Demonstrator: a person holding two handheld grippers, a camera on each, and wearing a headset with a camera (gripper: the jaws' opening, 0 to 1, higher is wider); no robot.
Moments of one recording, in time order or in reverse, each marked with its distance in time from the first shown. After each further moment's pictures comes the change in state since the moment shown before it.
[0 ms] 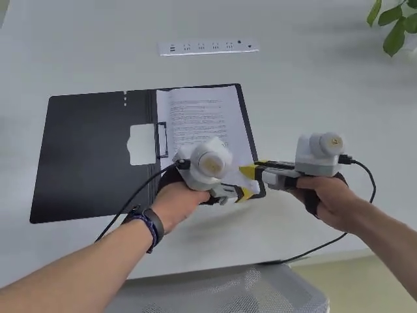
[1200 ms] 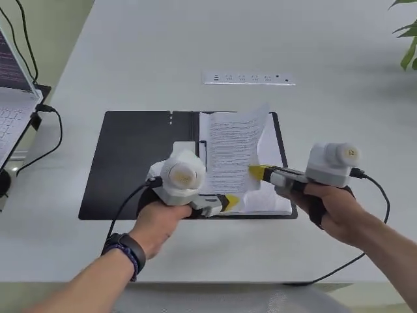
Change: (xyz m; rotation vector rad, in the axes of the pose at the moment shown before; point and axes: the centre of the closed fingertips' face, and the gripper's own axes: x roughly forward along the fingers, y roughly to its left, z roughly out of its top) left arm -0.118 0.058 -0.031 -0.172 -0.107 0.221; right arm 0.041 0.085 0.049 -0.021 -0.109 0.112
